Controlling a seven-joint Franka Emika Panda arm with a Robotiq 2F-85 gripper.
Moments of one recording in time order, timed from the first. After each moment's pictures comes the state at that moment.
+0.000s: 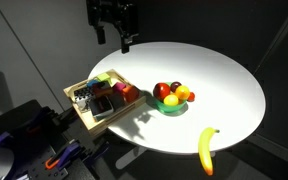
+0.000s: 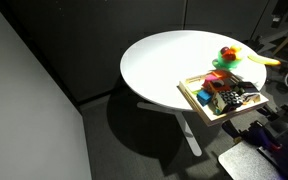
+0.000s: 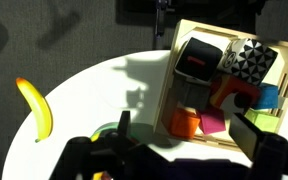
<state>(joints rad) -0.11 -0.27 -0.19 -2.37 -0.09 1.98 -0.28</state>
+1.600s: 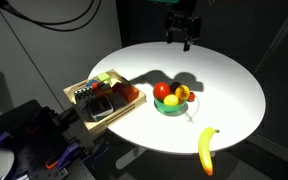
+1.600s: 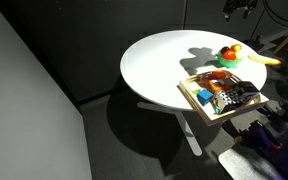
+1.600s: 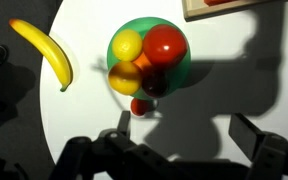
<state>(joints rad) -0.16 0.45 -0.17 -1.62 0.01 2.02 0.06</state>
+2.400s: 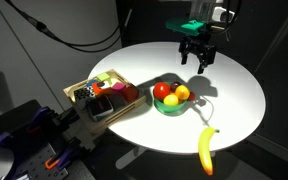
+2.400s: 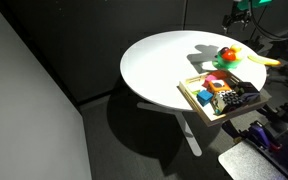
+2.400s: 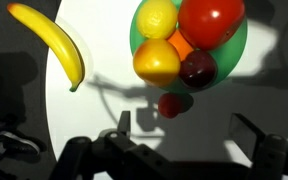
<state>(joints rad) -0.23 0.73 -0.17 -1.37 0.01 2.00 0.06</state>
